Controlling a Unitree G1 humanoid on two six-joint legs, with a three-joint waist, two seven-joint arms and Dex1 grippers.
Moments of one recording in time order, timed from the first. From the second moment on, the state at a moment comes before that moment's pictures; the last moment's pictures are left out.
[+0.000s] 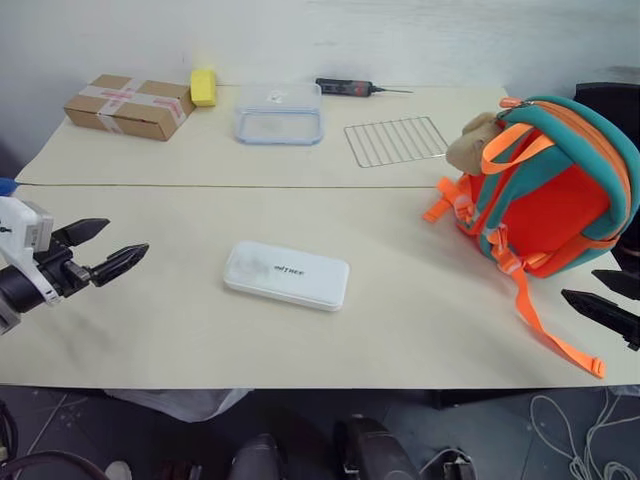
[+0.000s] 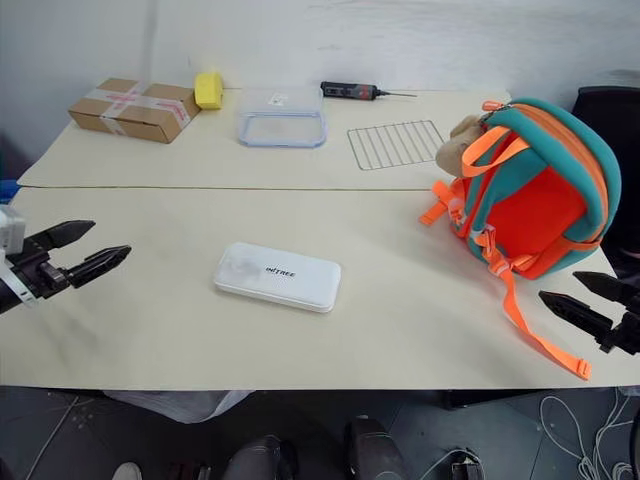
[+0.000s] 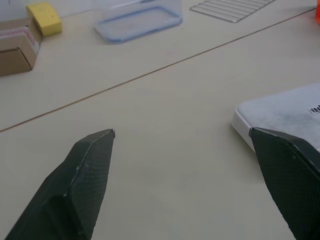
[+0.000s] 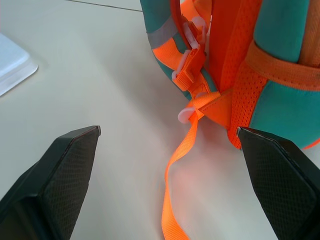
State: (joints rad) left arm -0.14 0.89 0.58 0.01 -0.55 0.51 -0.85; right arm 0.16 -0.94 -0.75 -0.04 0.69 0.62 1.06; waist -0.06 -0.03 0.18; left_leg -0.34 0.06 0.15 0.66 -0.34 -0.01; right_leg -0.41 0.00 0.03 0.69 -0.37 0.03
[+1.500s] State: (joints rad) left arm -0.48 0.77 -0.07 0.19 -0.12 0.23 -0.98; right arm -0.43 -0.73 0.20 -0.07 0.24 0.46 1.00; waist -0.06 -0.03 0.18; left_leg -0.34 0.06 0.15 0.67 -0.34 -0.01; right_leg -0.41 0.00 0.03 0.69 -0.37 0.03
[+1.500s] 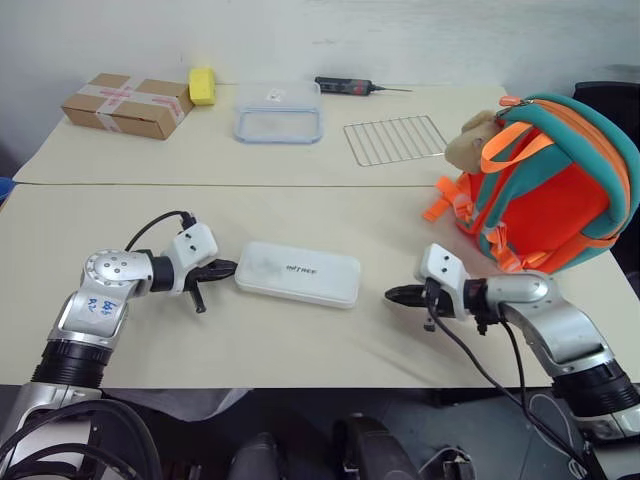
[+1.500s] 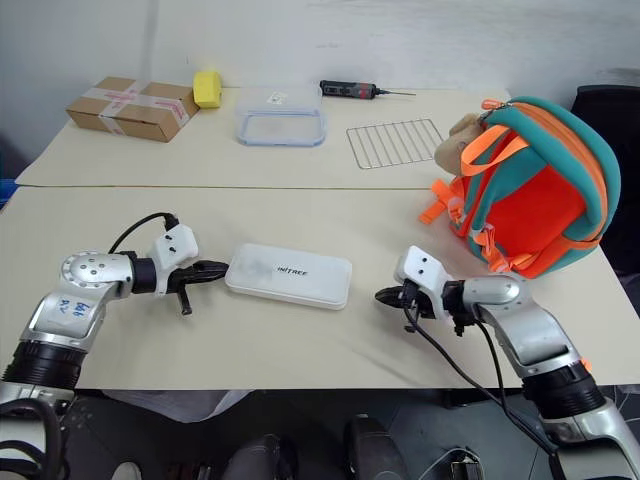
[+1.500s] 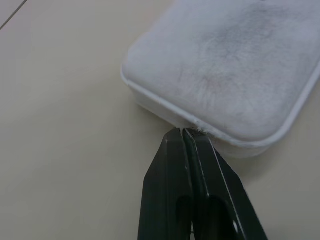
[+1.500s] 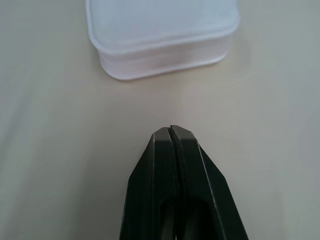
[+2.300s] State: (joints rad) left arm -0.63 0.81 0.01 0.25 -0.53 1.22 -1.07; right arm -0.47 -0.68 0.21 0.02 0.13 0.39 0.94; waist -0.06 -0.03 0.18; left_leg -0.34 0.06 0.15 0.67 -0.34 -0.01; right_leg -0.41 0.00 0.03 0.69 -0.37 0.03
